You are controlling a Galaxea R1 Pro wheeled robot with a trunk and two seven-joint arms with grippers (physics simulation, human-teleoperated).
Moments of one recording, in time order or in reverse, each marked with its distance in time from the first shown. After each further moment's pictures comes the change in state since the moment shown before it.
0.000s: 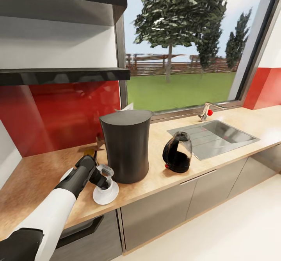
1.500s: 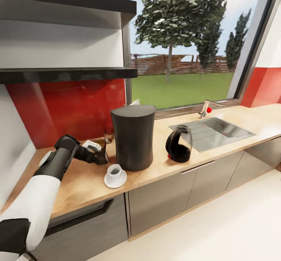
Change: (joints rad) left arm -0.094 0.103 0.100 -0.193 -0.007 -0.002 -0.111; right arm 0.000 0.001 -0.002 -0.006 -0.001 -0.003 0.000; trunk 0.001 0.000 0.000
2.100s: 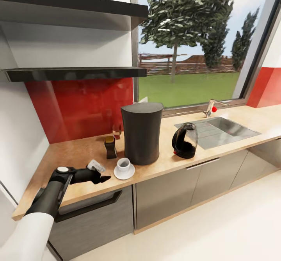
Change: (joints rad) left arm 0.289 -0.013 0.128 -0.051 0.362 -0.566 -0.037; right arm 0.000 0.003 0.000 -0.003 0.000 -0.003 0.000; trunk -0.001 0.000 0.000
